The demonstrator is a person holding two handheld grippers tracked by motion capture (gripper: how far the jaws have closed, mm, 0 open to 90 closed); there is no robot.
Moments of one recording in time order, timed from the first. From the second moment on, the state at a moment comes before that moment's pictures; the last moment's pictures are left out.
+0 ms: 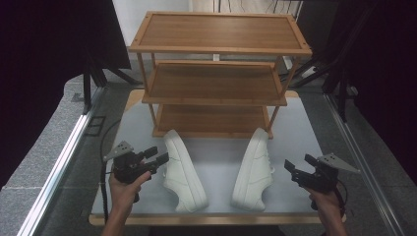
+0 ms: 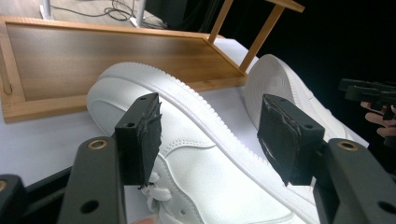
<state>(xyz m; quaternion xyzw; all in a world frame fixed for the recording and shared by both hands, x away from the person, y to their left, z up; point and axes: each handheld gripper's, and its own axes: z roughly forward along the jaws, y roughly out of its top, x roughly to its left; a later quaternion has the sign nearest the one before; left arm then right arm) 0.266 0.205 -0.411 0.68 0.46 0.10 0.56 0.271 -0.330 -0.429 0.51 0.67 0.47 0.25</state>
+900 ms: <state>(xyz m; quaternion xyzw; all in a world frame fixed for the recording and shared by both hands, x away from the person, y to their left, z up) 0.239 0.219 -0.416 0.69 0.47 0.13 0.53 0.286 -0.301 -0.444 0.47 0.73 0.46 0.20</state>
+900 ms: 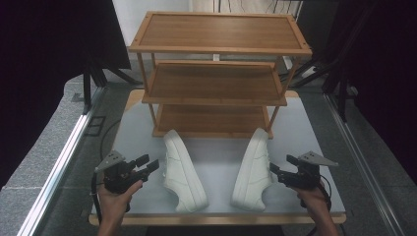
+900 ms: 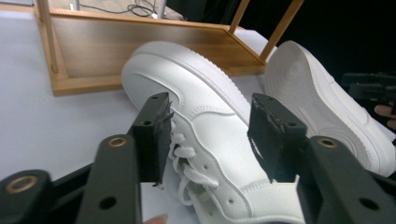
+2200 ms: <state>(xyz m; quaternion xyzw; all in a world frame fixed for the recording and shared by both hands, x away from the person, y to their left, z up) 0.195 0.177 -0.473 0.75 0.48 0.04 0.46 0.283 -0.302 -0.435 0.49 0.69 0.49 0.20</state>
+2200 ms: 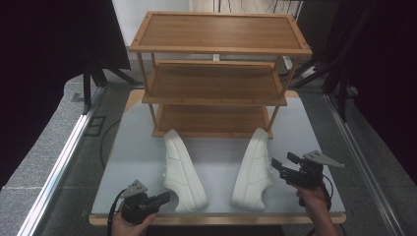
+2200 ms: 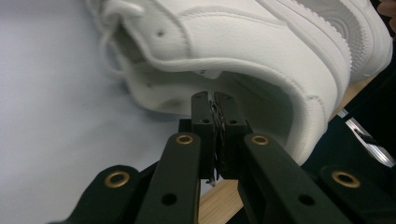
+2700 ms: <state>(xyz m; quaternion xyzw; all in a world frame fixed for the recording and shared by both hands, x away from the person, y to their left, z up) 0.209 0.161 -0.465 0.76 0.46 0.04 0.45 0.281 -0.310 -0.430 0.51 0.65 0.50 0.24</state>
